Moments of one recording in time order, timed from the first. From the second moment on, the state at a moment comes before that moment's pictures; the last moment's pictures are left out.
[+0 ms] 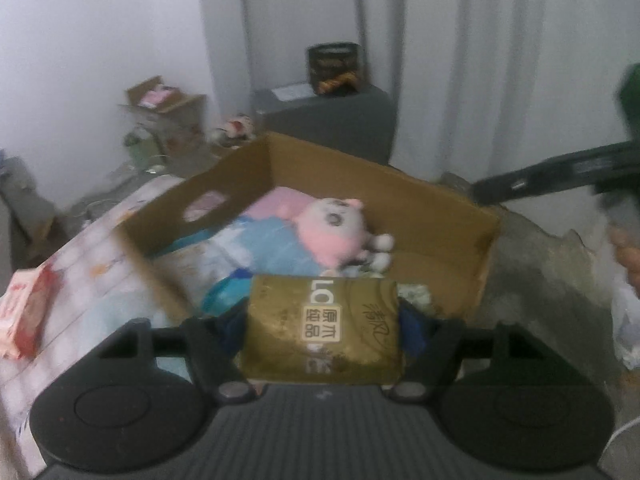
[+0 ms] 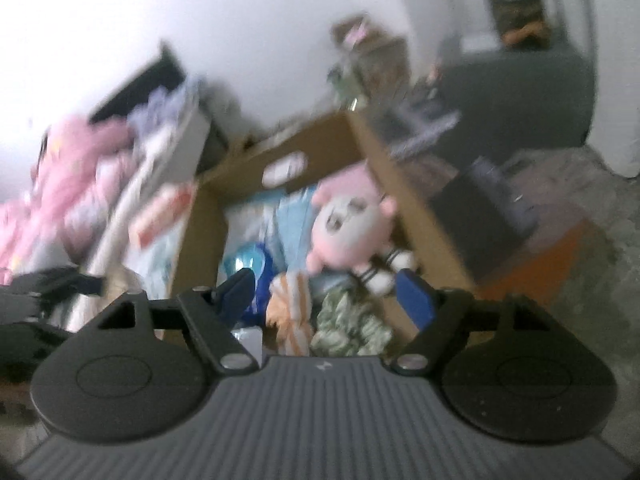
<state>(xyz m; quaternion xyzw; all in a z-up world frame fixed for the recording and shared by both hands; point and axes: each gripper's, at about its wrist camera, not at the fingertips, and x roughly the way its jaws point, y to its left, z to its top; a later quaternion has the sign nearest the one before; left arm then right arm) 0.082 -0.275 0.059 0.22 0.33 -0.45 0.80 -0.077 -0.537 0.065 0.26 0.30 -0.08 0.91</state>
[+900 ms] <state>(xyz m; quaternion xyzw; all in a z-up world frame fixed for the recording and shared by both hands) 0.137 -0.409 -0.015 0.17 0.46 -0.47 0.73 -0.214 -0.561 -0.033 0.43 0.22 -0.19 0.85</state>
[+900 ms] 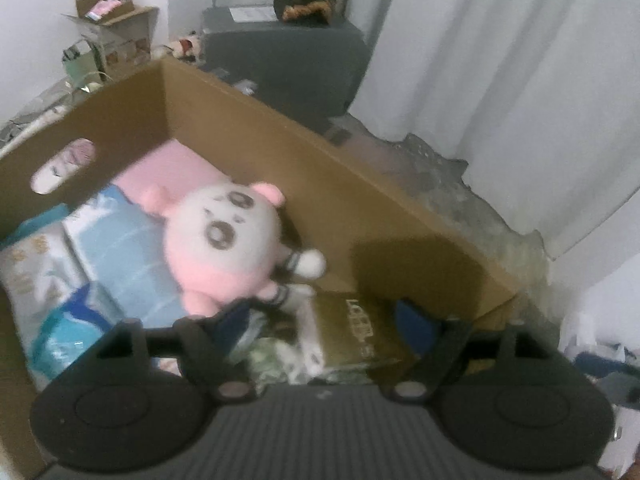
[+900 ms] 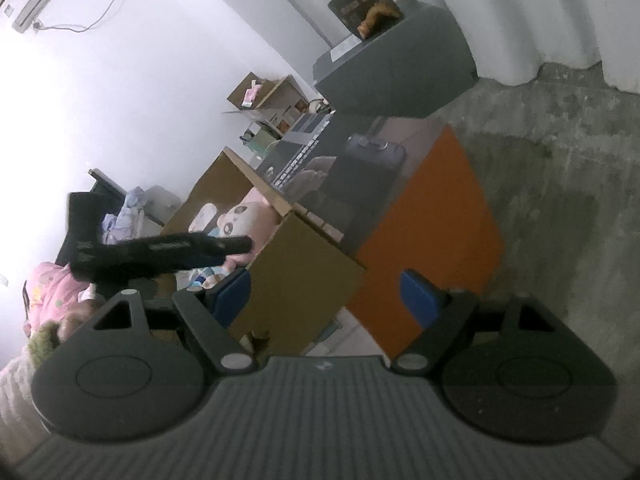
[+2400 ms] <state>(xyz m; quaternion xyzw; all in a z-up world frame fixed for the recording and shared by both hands) 0.038 -0.096 0.028 0.03 0.41 -0.20 0.89 -0.087 -0.323 0.046 0.13 0.36 -0.07 0.92</state>
